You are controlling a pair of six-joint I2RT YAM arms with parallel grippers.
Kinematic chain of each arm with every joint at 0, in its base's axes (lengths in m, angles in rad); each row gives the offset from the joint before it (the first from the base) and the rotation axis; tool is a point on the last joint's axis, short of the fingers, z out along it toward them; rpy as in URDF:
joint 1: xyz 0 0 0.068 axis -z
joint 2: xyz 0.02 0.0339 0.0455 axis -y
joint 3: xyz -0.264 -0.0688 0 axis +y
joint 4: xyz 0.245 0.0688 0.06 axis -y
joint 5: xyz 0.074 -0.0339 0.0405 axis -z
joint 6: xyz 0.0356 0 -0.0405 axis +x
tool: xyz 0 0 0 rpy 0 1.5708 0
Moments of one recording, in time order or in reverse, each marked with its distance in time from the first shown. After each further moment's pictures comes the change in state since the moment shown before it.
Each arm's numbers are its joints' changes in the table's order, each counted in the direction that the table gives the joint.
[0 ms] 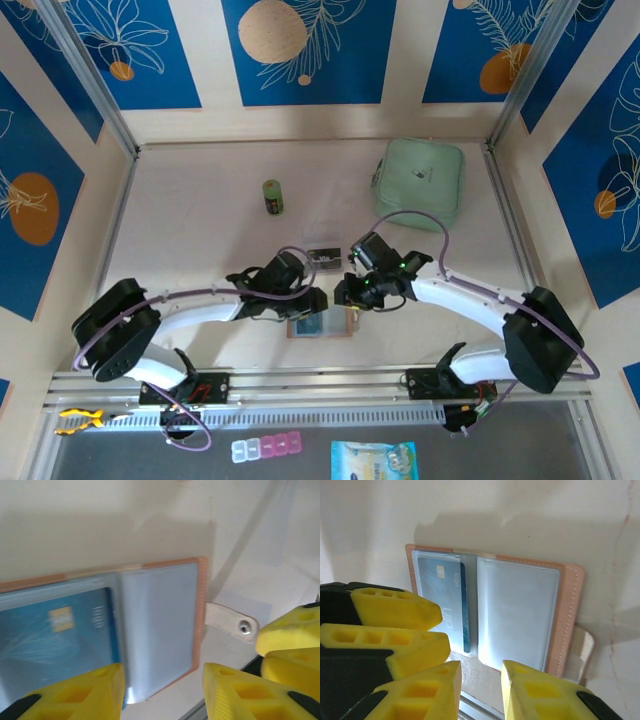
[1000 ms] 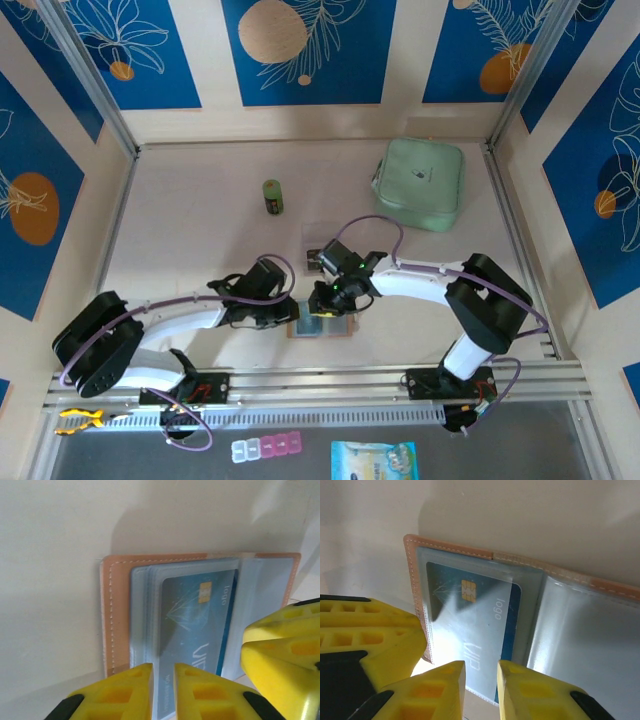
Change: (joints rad) left arm -0.076 0.106 0.119 -0.113 -0.030 0.061; right arm -0.129 -0.292 -0.104 0.132 -0.023 0.043
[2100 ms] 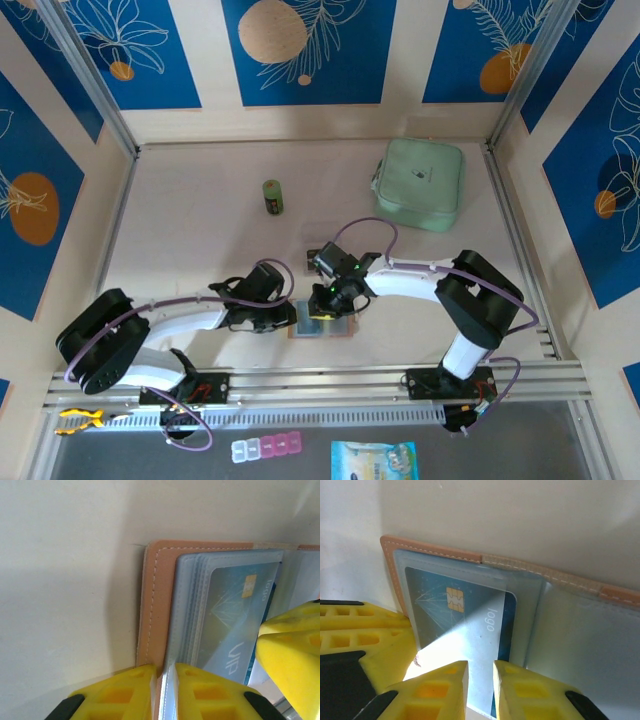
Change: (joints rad) left arm -0.003 -0.026 0.031 0.016 0.001 0.000; right arm -0.011 -0.047 -0.013 -0.006 0.012 0.010
